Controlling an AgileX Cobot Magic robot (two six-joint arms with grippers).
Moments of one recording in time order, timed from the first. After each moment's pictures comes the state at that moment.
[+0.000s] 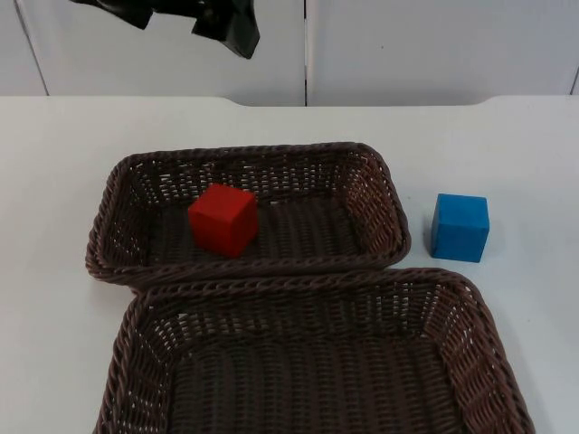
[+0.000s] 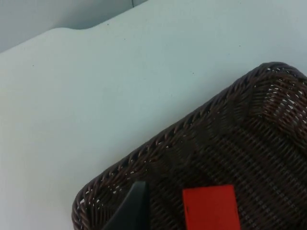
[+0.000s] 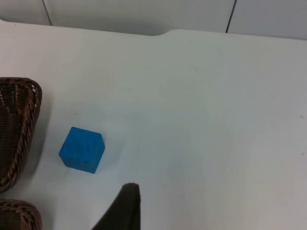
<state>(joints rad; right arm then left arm) 0.12 0.84 -0.87 -0.07 0.74 0.01 -0.39 1.66 -1.31 -0.10 0.59 0.18</state>
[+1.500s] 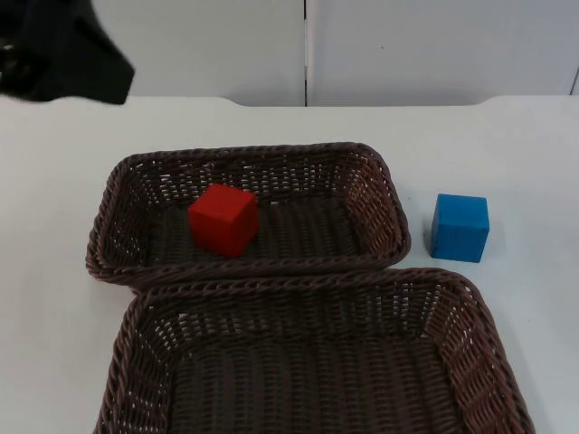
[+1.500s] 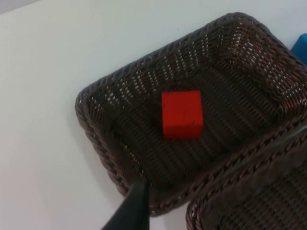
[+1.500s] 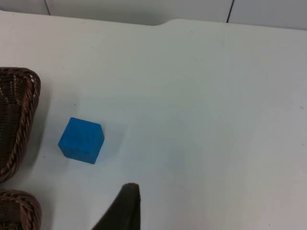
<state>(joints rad) 0.12 0.84 -0.87 -0.07 0.76 0.01 -0.39 1.04 -0.81 -0.11 0.62 0.11</state>
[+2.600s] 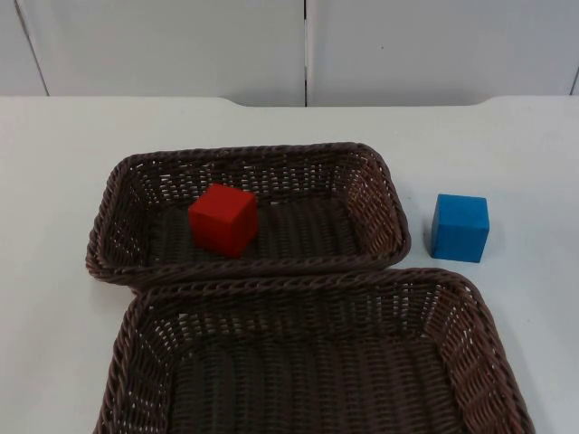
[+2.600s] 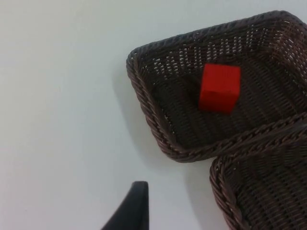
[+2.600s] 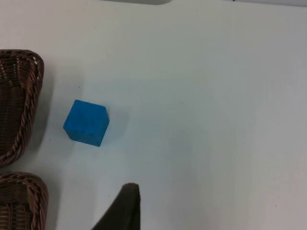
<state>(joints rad) 0.12 0.84 -0.87 -0.05 0.82 0.01 -0.39 0.69 -0.59 0.10 0.66 -0.21</state>
